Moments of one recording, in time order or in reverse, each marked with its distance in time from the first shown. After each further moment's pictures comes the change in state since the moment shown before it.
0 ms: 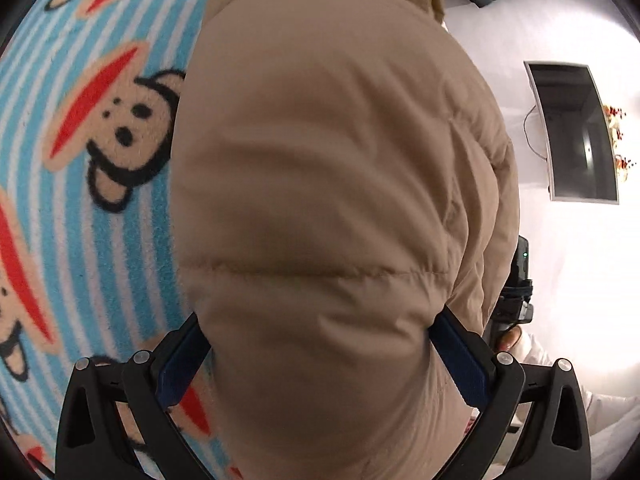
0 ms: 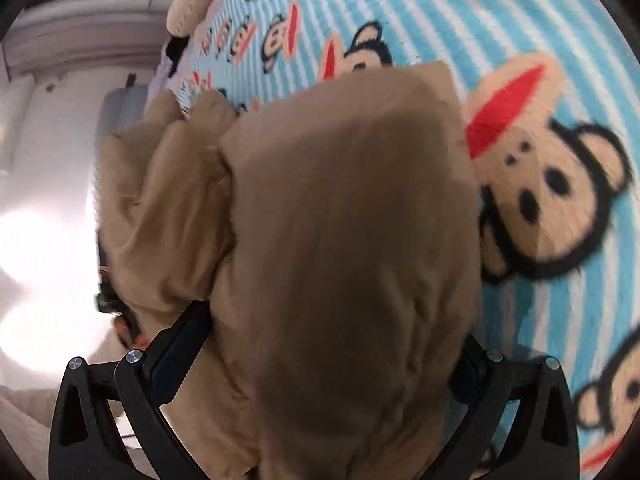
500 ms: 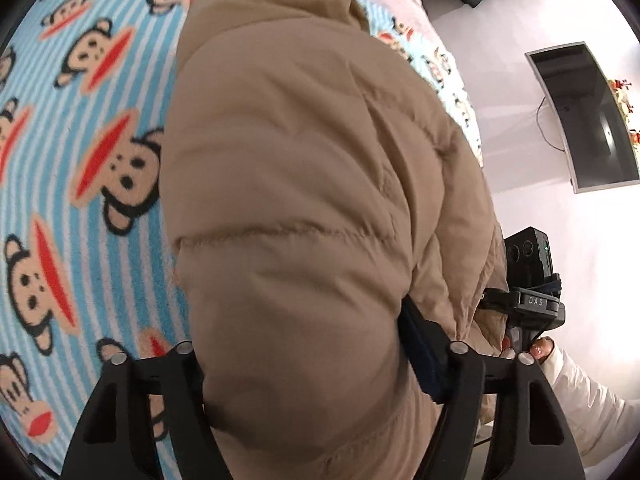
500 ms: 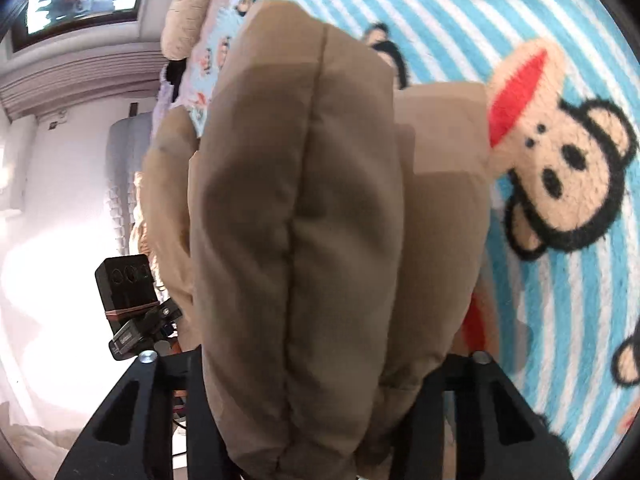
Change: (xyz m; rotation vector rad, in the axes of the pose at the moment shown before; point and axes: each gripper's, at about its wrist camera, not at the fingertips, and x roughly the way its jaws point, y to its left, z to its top) left arm -0.021 -0.061 -0.030 0.104 -0.129 0.163; right arm -0.004 0.014 0.003 0.116 -0.034 0.105
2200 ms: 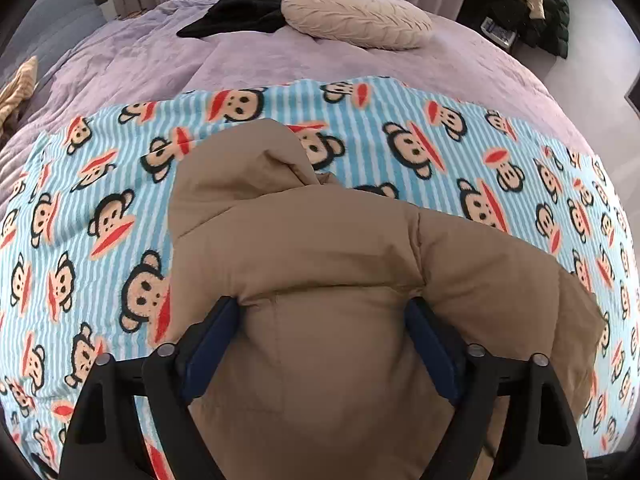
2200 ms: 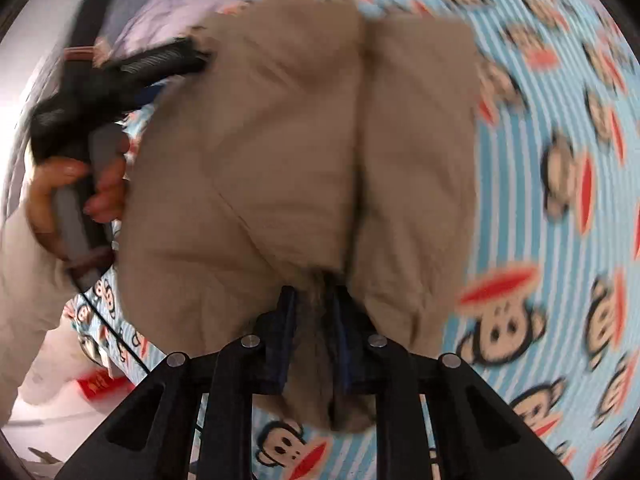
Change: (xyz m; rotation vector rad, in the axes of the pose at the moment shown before) left arm -0.156 0.210 0.148 0.070 -0.340 0.576; right arm 0.273 0.228 -0.051 -0.385 0.028 -0.507
